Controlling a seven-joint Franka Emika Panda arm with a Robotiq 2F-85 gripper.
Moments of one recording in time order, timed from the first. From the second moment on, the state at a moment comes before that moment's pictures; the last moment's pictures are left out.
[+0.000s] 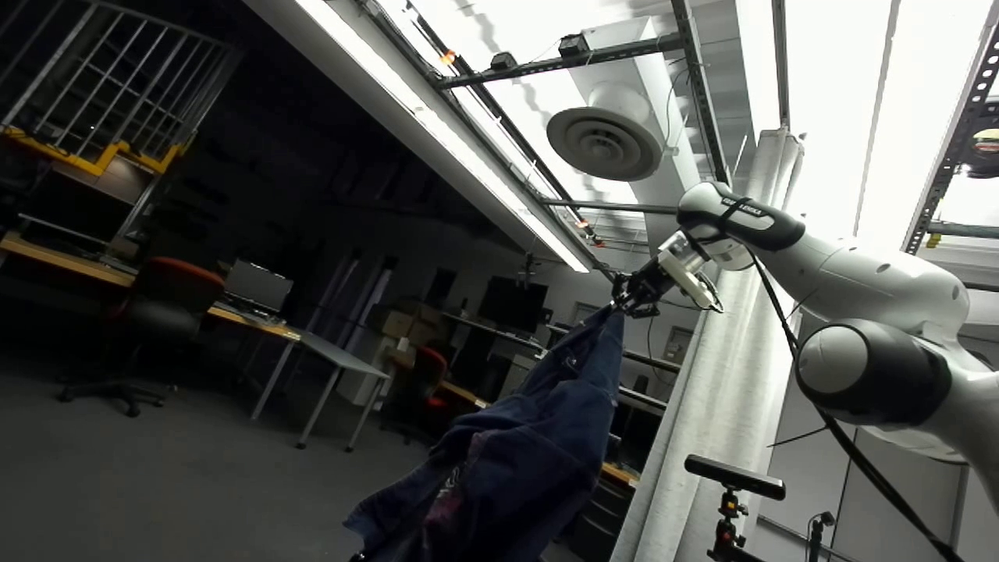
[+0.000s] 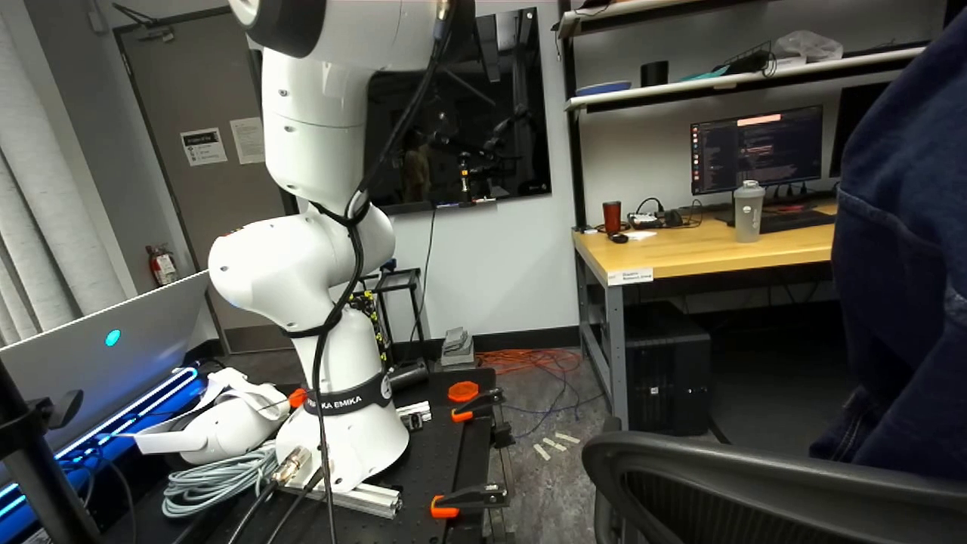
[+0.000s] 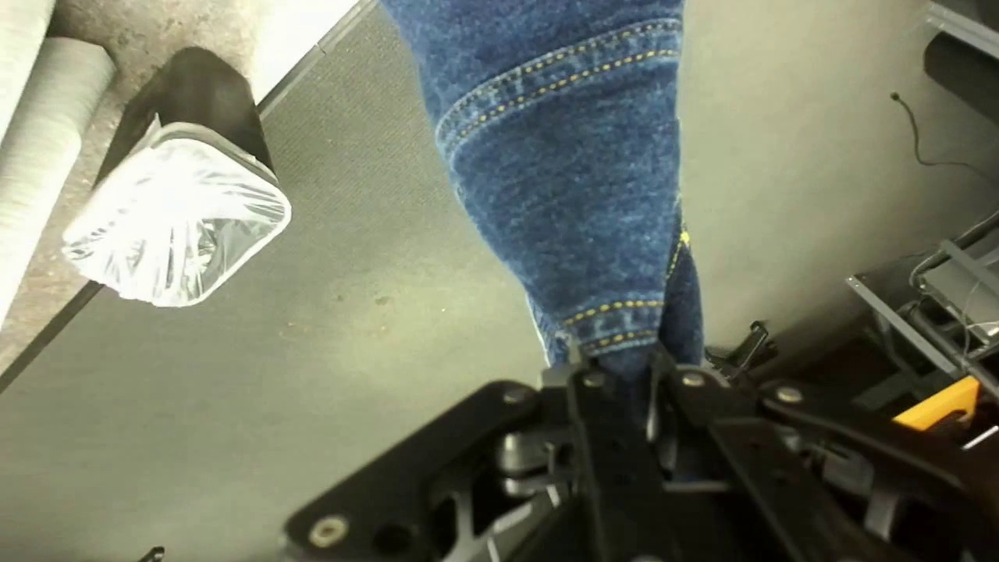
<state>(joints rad) -0.60 0.49 -0.10 -0.62 0.33 1.62 0.12</state>
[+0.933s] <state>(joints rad) -0.72 0.56 -0.09 -0.56 0.36 1.62 0.19</state>
